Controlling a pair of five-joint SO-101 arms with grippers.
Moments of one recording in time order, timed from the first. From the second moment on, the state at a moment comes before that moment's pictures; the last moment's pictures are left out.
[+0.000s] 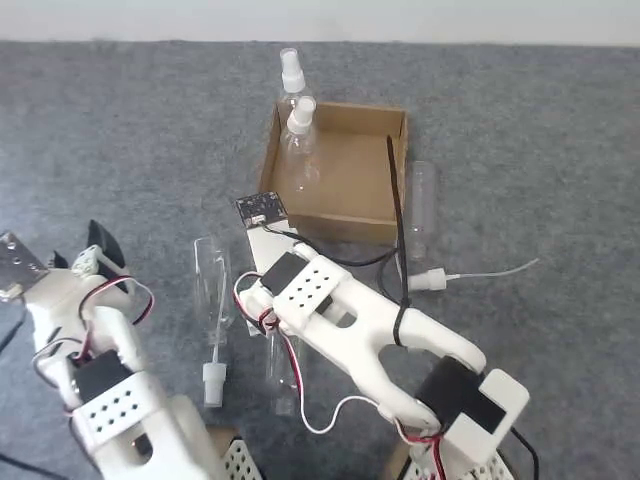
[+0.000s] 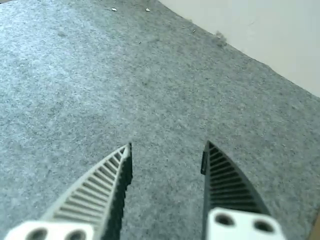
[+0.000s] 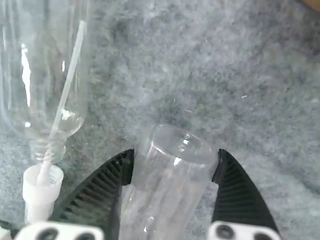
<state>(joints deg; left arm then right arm) -39.6 -69.2 81.6 28.3 17.0 -54.4 4.6 20.9 61.2 -31.5</state>
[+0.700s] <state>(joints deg) -39.6 -69.2 81.6 28.3 17.0 -46.9 -10.2 20.9 71.7 -31.2</state>
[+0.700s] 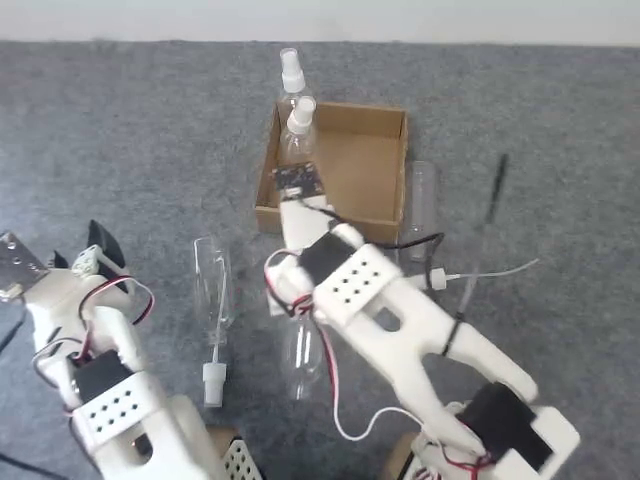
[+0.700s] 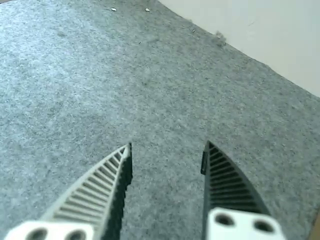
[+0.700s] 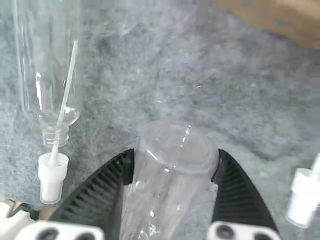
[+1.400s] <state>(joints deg) -39.6 -69.2 81.6 28.3 17.0 -3.4 -16.7 20.9 77.0 -37.0</state>
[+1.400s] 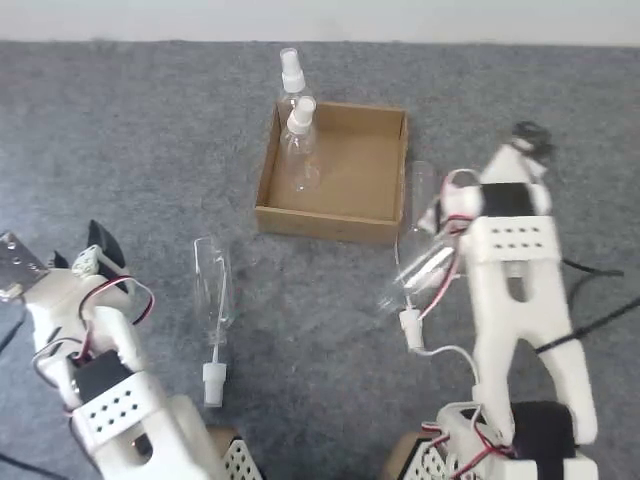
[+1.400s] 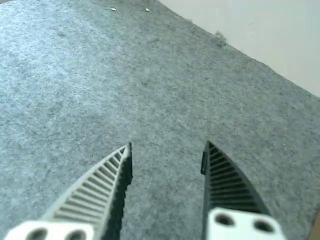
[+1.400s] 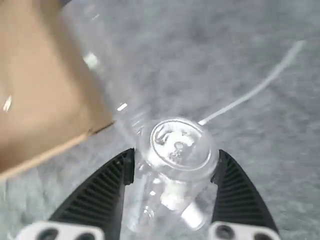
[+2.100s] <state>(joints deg) -39.6 -69.2 81.6 28.3 17.0 17.8 -16.7 29.1 77.0 -37.0</state>
